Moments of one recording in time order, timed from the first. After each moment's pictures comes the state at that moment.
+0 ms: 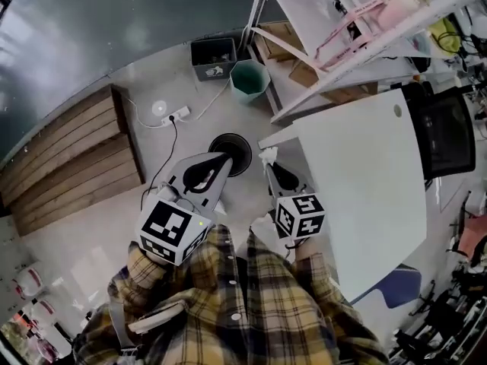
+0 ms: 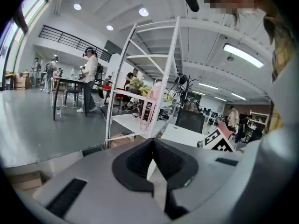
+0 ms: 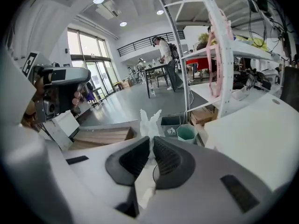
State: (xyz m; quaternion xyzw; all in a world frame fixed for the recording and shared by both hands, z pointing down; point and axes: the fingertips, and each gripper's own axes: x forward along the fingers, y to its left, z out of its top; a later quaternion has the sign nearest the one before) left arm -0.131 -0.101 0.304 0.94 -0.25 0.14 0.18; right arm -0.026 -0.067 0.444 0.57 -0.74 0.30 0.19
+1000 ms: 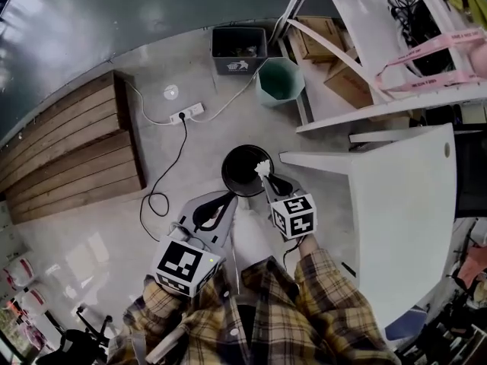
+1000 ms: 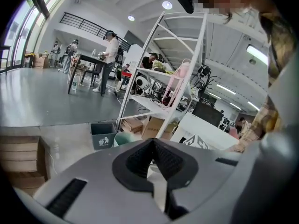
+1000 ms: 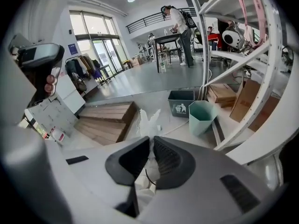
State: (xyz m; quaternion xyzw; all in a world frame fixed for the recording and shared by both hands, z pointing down) left arm -0.163 -0.145 0.508 0.90 -0.31 0.15 0.27; right arm -0.067 -0.144 0.695 0.46 -0.76 0.35 0.30
